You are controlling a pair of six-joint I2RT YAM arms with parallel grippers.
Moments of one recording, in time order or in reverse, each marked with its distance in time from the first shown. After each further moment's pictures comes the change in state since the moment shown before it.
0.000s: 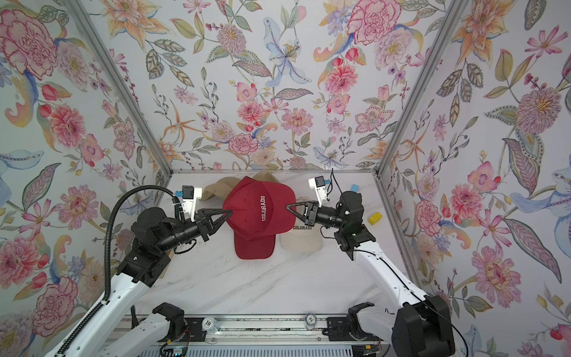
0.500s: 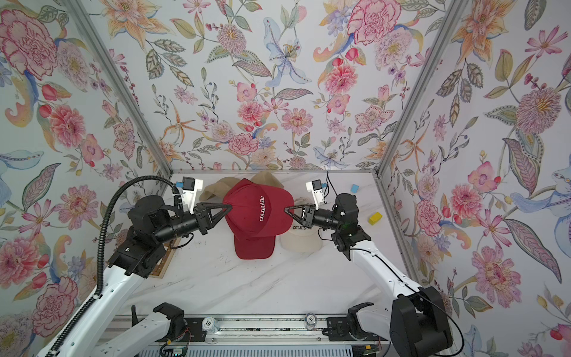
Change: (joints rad) left arm 0.000 0.091 0.219 -0.207 -0.002 0.048; right arm 0.013 0.046 -0.038 -0.006 0.048 -0.042
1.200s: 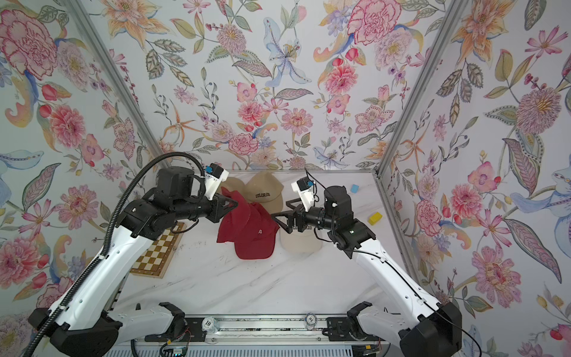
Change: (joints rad) left arm -0.160 0.357 0.525 -0.671 -0.303 0.356; right arm 0.198 -0.077 0.261 -0.514 0.284 -0.538
